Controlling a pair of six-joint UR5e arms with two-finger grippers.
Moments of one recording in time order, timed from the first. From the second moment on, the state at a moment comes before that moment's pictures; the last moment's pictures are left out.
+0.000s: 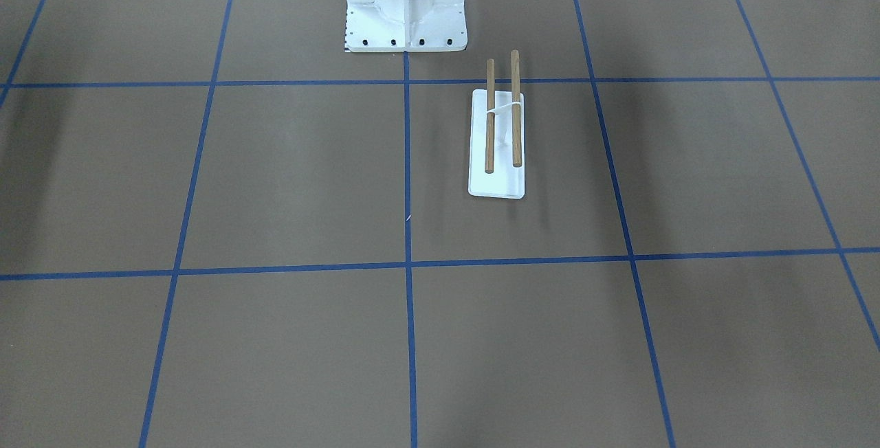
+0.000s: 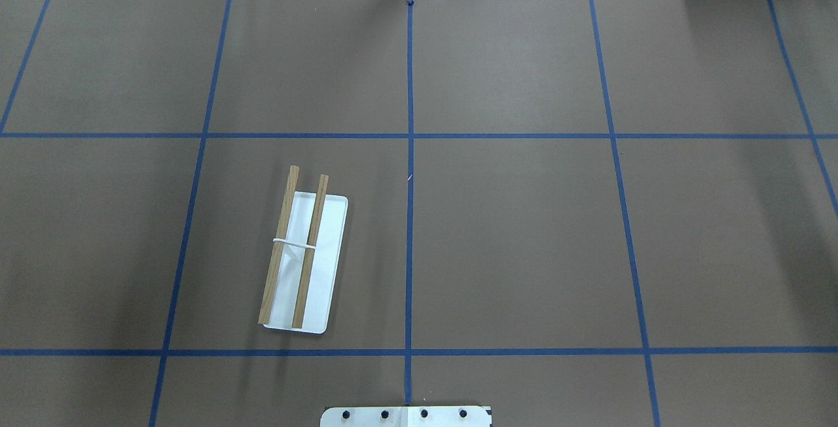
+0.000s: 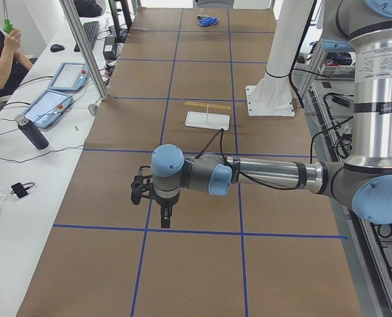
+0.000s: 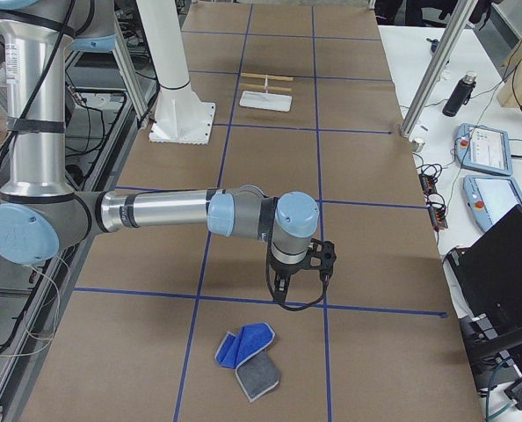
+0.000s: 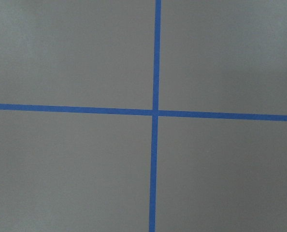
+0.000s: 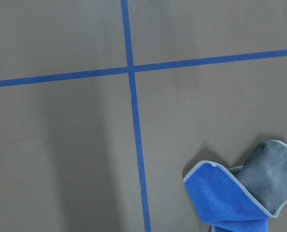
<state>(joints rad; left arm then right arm) -1.56 -1.50 -1.70 -1.69 -2.32 -0.18 1.61 -1.64 1.75 -1.76 2.34 0.03</state>
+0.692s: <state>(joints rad) -1.56 -1.50 -1.70 -1.70 -2.32 -0.18 1.61 -1.63 1.75 -1.77 2.34 0.03</state>
